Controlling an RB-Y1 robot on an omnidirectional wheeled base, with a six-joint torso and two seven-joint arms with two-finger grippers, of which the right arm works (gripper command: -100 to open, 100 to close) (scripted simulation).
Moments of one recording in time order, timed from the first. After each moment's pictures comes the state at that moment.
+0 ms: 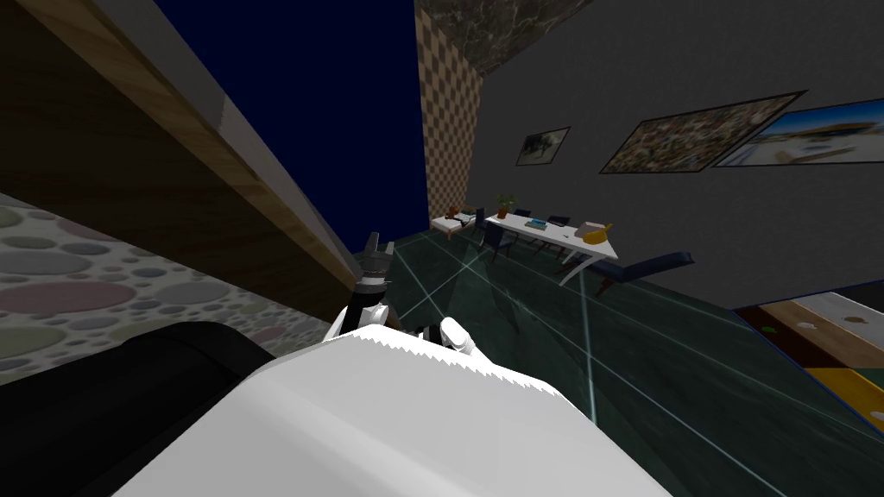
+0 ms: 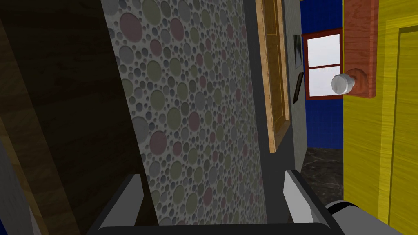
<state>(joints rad) -0.21 -0.09 1.02 -1.21 1.31 -1.01 0.19</state>
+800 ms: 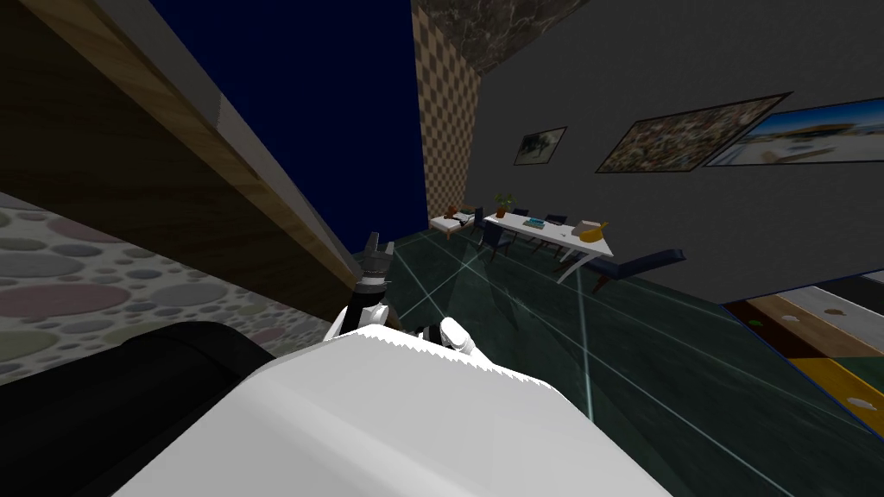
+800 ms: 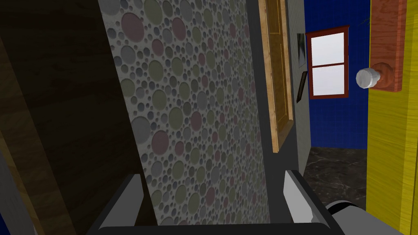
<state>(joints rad) -0.21 -0.08 1.02 -1.21 1.31 -1.01 0.19</state>
